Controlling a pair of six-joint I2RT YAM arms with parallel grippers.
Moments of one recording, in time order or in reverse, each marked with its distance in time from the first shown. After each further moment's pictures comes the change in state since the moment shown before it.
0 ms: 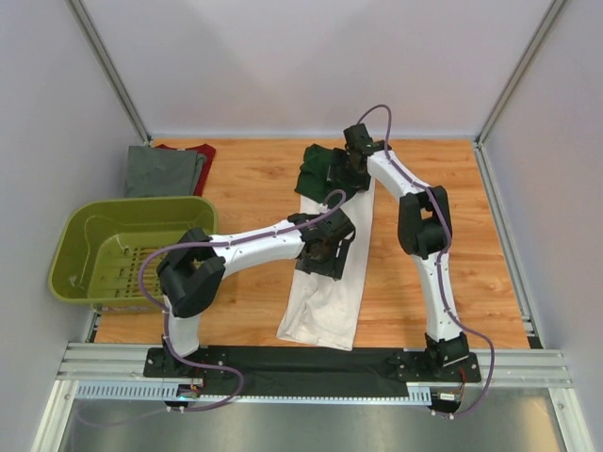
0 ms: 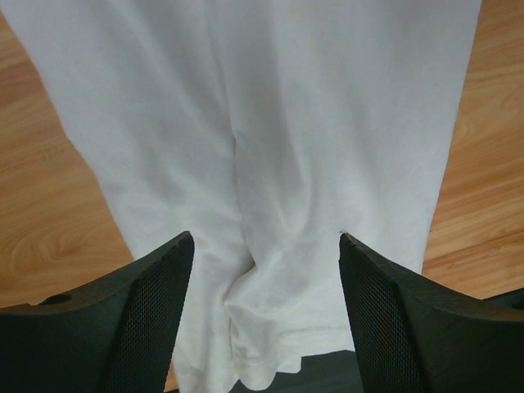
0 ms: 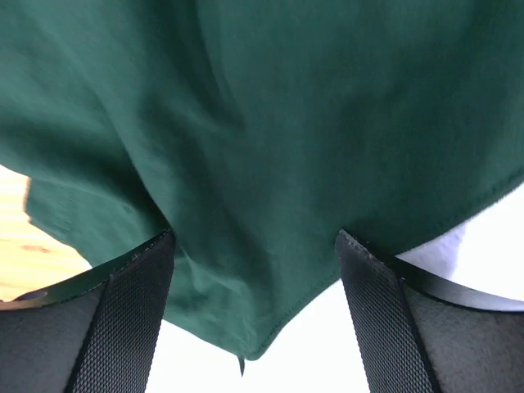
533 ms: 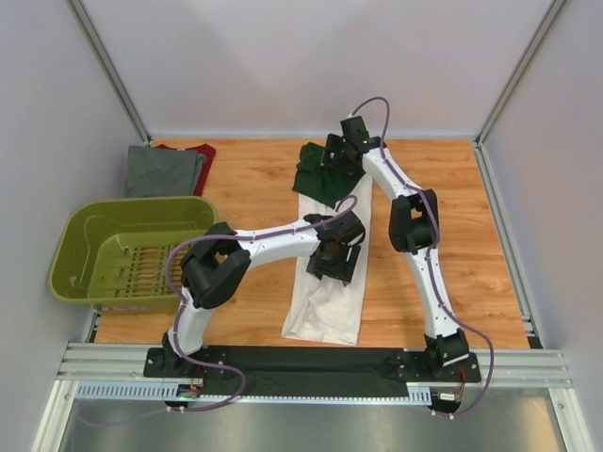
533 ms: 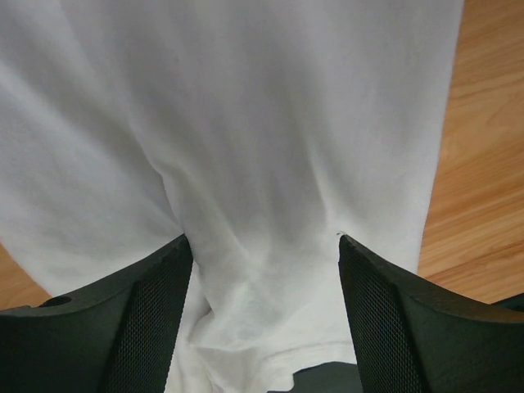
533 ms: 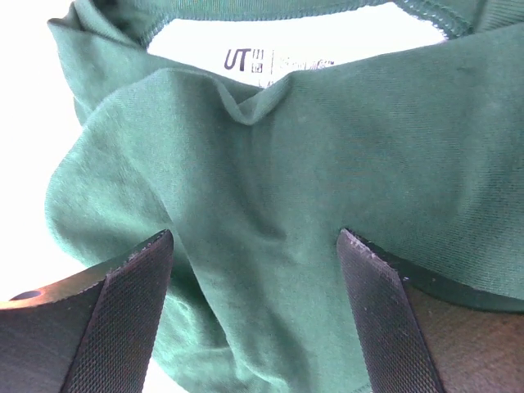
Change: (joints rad) left arm -0.009 0.160 0.081 0.018 0.105 0.009; right arm -0.001 0.194 0.304 0.048 -0.013 0.028
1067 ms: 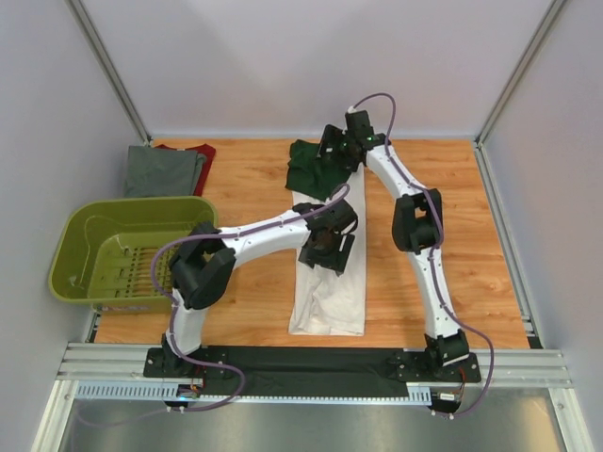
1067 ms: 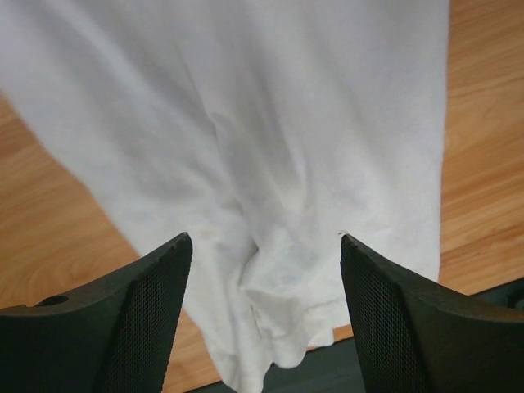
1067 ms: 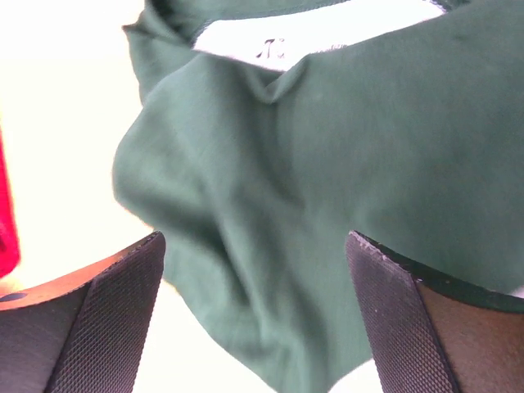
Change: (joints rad) left arm 0.049 -0.028 0.036 -0.055 0.005 0.076; right arm -0.017 0.008 0.040 0.089 -0.167 0.050
